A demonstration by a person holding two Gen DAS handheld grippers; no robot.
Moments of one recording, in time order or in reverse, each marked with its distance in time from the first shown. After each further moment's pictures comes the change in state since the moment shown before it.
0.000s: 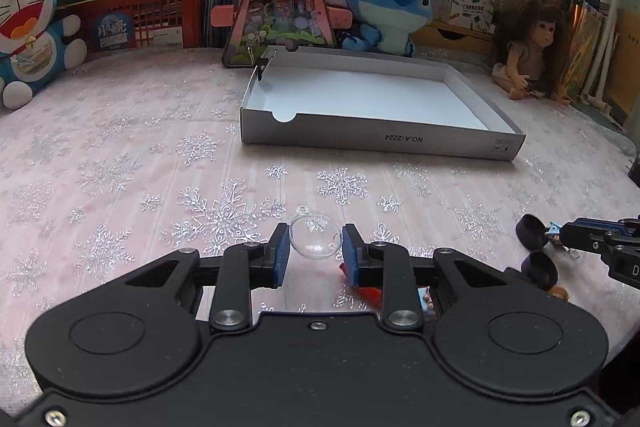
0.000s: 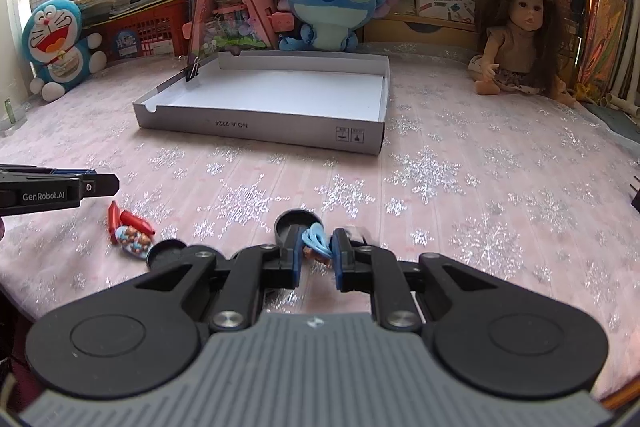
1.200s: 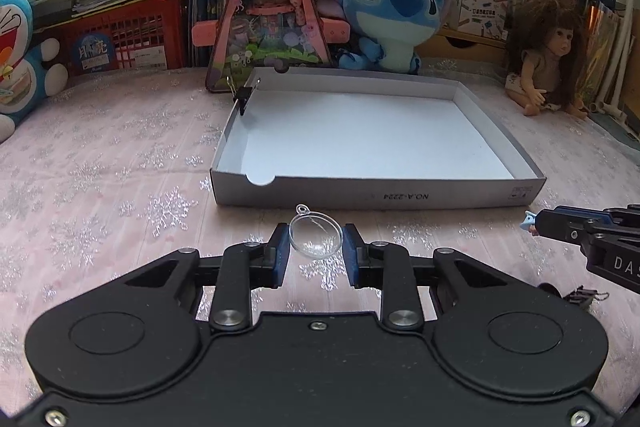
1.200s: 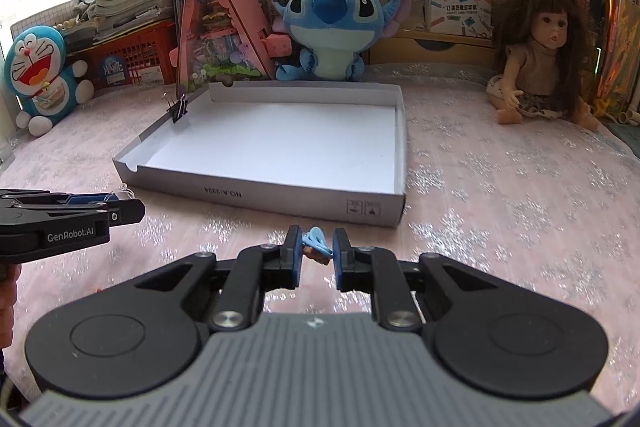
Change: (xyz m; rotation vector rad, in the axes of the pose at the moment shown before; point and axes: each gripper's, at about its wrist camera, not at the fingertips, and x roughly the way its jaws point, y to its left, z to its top) left arm 0.045 -0.019 0.052 0.020 0.009 0.033; right arm 0.047 0.002 0.058 0.033 -0.013 0.017
